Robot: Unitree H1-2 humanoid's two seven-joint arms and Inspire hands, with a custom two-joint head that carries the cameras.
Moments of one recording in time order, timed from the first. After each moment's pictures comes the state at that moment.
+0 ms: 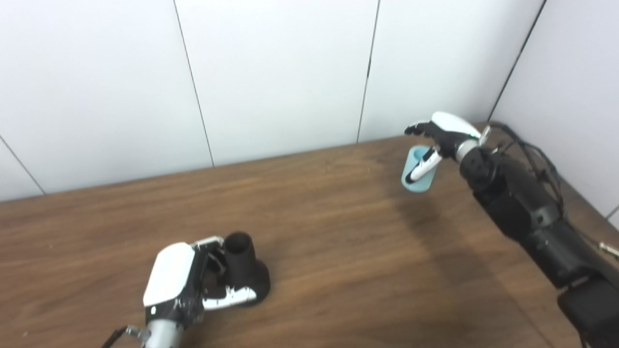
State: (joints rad) left arm -0.15 0.18 -0.34 -0.11 0.82 0.13 -0.02; right arm -0.58 -0.67 0.18 0.29 -0.63 0.43 0.30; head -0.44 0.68
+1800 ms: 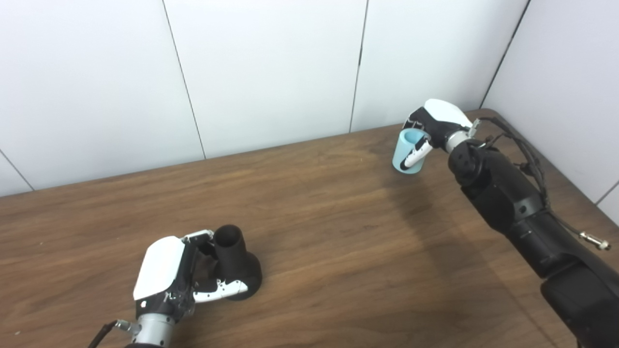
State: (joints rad) left arm -0.15 0.18 -0.33 -0.12 0.82 0.12 -0.05; right arm -0.57 -0.65 0.17 0.33 -0.65 0.35 0.16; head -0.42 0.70
